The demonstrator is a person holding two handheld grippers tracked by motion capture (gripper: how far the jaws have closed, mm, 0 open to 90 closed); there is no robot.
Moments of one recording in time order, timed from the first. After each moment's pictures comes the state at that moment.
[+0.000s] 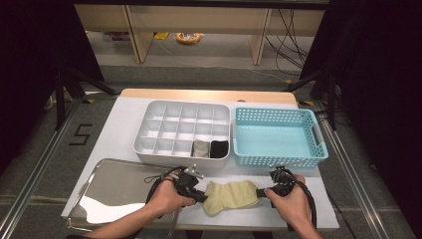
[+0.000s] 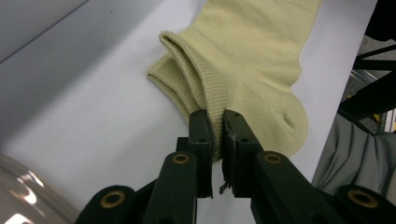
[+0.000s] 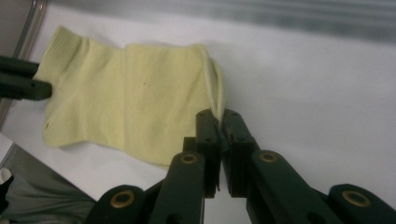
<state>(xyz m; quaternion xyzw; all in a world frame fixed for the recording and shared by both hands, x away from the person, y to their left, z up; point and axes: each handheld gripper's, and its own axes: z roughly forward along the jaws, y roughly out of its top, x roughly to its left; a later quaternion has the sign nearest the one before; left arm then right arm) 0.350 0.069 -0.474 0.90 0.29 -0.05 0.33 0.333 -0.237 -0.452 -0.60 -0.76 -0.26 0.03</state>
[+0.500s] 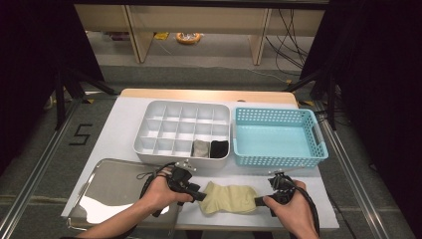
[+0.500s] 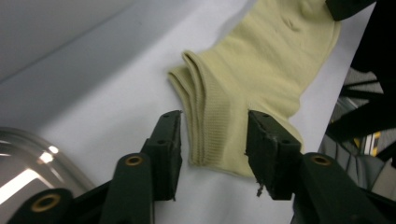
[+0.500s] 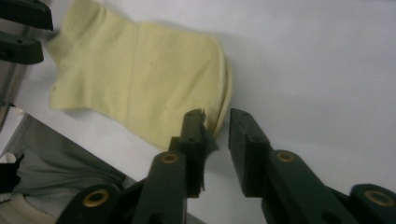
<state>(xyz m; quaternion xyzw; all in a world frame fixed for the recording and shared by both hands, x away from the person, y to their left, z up) 0.355 0.085 -0.468 0.87 0.34 -0.05 0.36 0.317 -0.235 -0.443 -0.60 -0.76 -0.25 0.05</state>
